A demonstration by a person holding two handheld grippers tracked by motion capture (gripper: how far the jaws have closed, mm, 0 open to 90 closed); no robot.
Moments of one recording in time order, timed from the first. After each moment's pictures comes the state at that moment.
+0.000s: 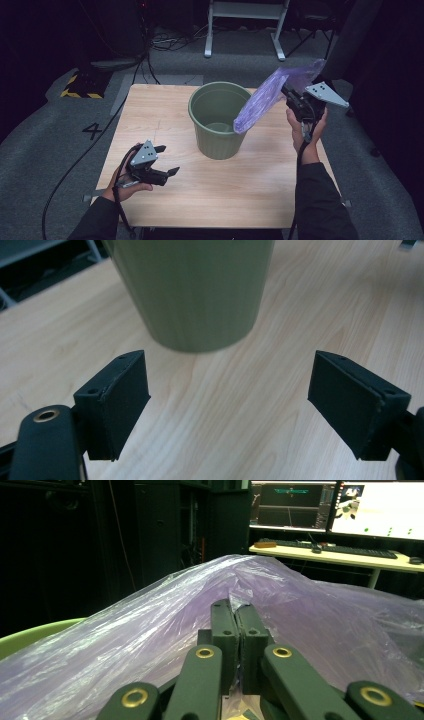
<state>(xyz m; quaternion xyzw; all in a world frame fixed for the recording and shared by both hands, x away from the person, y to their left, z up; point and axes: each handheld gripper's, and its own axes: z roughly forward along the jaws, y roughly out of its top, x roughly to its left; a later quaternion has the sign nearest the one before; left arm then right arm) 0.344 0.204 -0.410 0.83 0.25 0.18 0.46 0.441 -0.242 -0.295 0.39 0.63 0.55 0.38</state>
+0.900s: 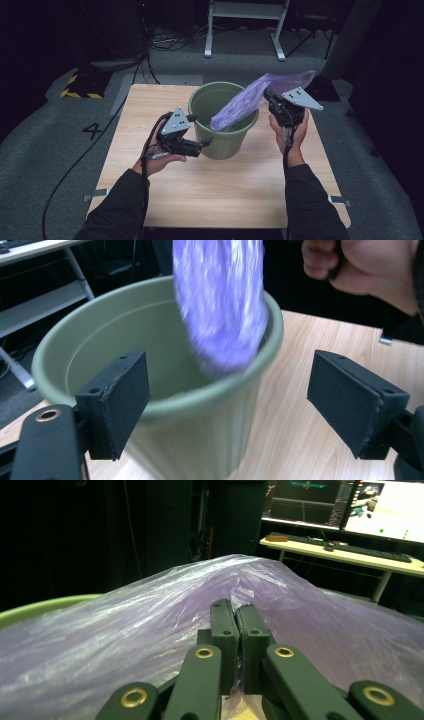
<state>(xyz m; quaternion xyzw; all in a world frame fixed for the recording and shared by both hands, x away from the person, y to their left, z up) 0.379 0.122 -0.331 0.80 0.22 0.20 0.52 0.443 -0.202 -0.316 0.37 0.66 0.53 0.39</state>
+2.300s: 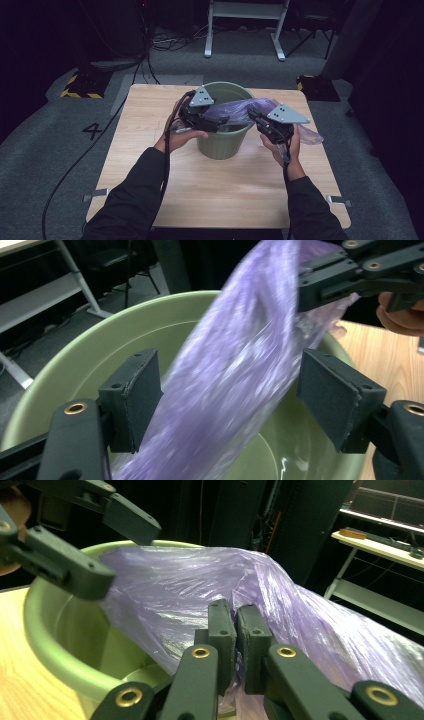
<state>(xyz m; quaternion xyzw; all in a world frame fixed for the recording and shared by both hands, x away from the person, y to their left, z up) 0.443 0.069 -0.320 0.83 0.20 0.20 0.49 0.417 -0.184 -0.340 0.26 0.74 0.52 0.33</state>
